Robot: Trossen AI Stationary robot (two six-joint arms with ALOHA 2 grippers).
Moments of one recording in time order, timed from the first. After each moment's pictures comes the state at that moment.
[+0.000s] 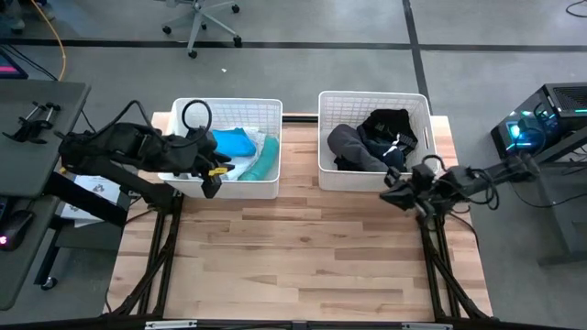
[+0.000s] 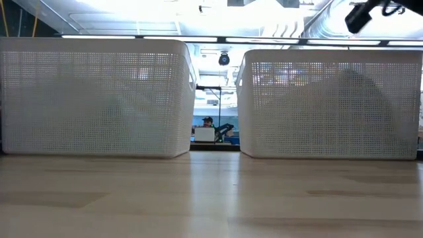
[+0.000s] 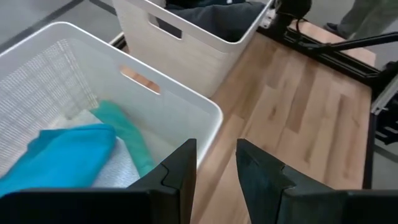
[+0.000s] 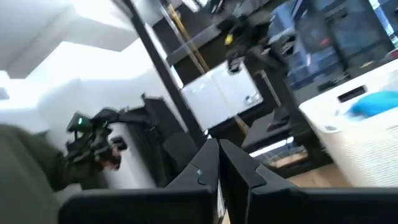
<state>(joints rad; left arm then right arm) -0.20 1.16 1.58 -1.21 -0.43 -0.58 0.31 0.44 0.25 0.52 0.09 0.47</state>
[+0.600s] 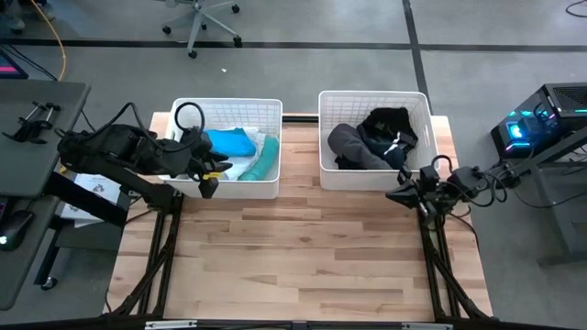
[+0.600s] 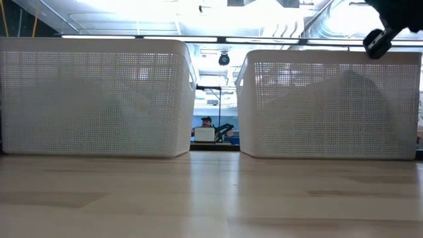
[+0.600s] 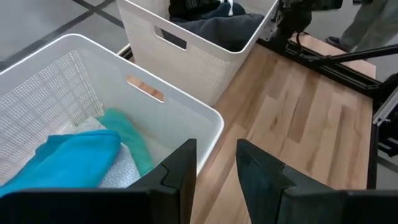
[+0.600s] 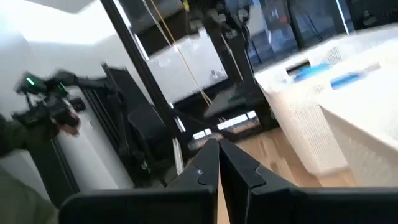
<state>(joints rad) -0.26 1.14 1.58 -1.21 -0.52 -0.62 0.35 0.00 0.22 -0.06 0.23 0.41</state>
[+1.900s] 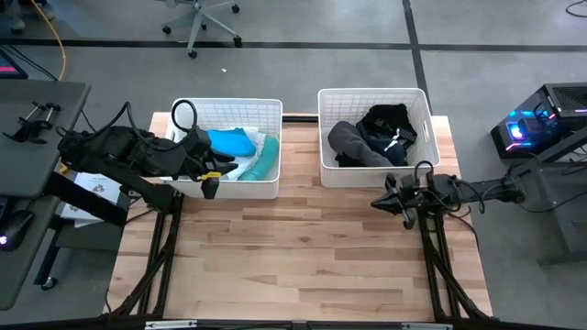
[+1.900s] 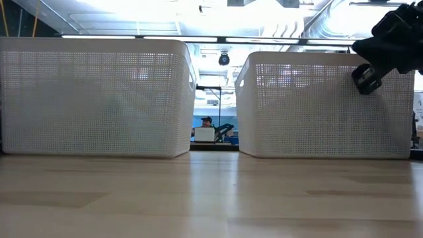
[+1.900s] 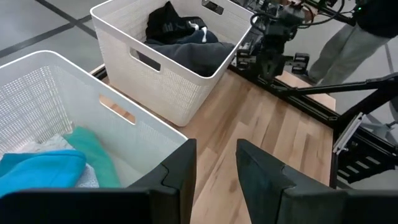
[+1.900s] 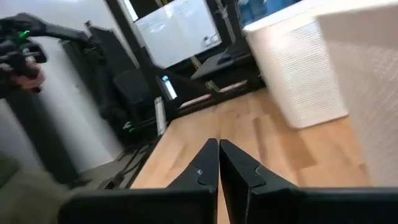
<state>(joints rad) -0.29 1.15 1.58 -1.07 -0.54 -0.66 0.15 0.00 0.01 0.01 -0.01 0.40</state>
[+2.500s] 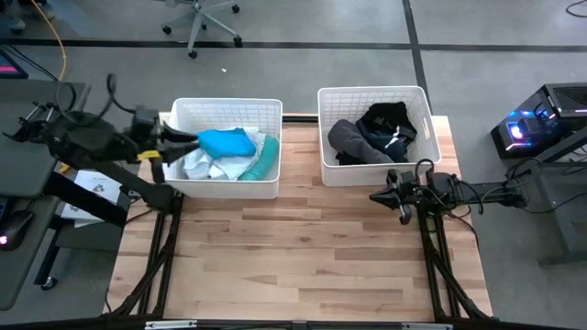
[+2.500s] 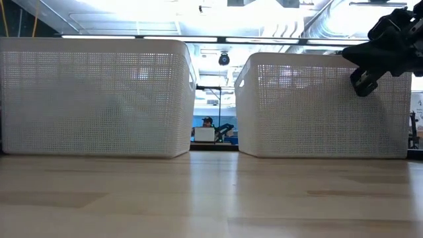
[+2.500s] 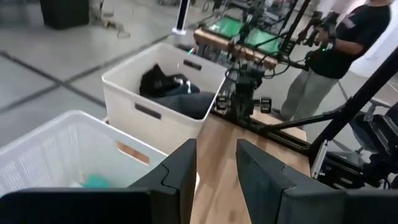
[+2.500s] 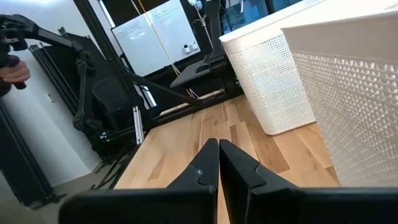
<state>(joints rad) -0.38 0.92 1.58 -1.05 -0.64 -0.50 0.07 0.01 0.01 0.01 0.01 0.39</state>
